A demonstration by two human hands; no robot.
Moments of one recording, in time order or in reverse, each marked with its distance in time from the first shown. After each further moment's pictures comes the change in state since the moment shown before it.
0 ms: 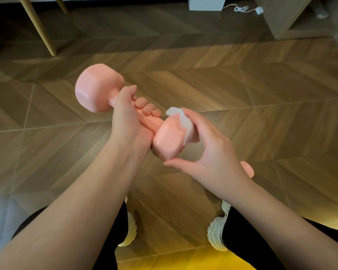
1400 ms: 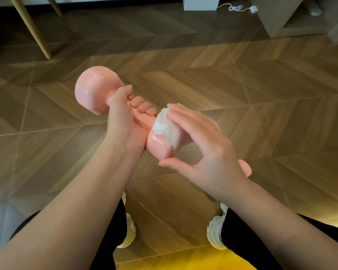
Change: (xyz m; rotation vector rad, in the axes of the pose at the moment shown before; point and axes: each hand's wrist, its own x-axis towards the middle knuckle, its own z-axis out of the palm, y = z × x) left_hand 0.001 -0.001 0.002 -0.009 -0.031 -0.032; right_hand -0.002 0.001 -0.002 -0.120 0.125 -0.222
